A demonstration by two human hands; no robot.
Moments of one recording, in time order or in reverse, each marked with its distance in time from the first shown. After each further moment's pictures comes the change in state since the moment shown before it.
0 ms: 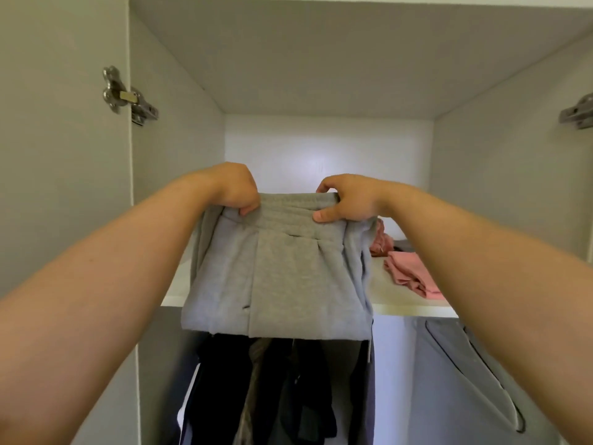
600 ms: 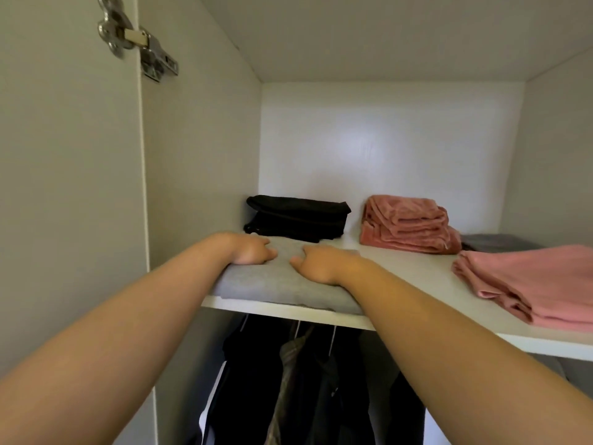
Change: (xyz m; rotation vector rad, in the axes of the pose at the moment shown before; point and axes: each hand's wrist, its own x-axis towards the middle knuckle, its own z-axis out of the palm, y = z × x) left_hand 0.057 -0.072 0.151 -0.111 -0.405 -0.155; right_hand 0.097 -0.037 0.183 0.010 -0.273 0.028
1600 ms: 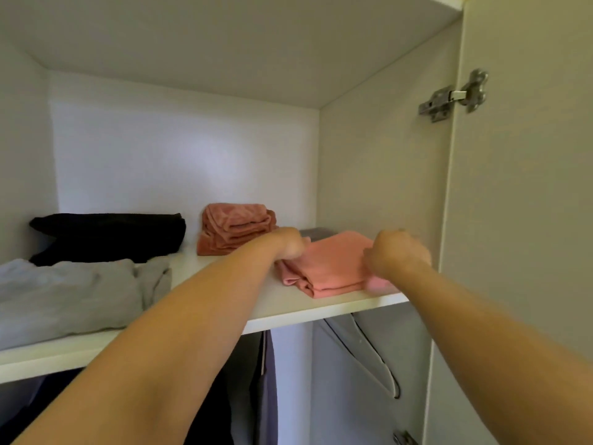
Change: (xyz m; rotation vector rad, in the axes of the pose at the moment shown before) left_hand 0.026 0.339 0.033 -0.147 0.114 0.537; right_hand -0.228 0.239 -0.077 -0.176 0.460 1.004
